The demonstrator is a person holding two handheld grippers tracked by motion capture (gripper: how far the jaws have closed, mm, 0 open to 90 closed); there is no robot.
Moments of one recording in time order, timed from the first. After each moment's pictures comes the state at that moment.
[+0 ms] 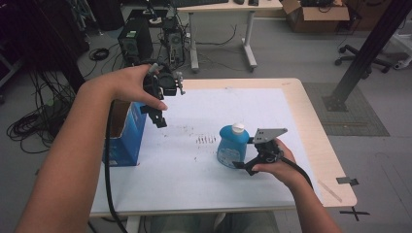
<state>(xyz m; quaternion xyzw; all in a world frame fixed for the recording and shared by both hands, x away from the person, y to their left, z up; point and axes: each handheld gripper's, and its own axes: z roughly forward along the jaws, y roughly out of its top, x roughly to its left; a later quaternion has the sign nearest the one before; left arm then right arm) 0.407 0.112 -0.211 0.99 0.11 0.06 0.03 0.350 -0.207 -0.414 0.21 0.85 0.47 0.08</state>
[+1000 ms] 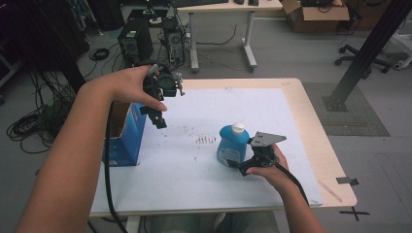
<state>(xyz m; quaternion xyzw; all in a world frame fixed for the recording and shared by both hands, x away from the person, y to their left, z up) 0.406 0.113 -0.213 0.99 0.10 0.06 0.03 0.346 -0.197 -0.434 0.23 0.81 0.53 0.12</state>
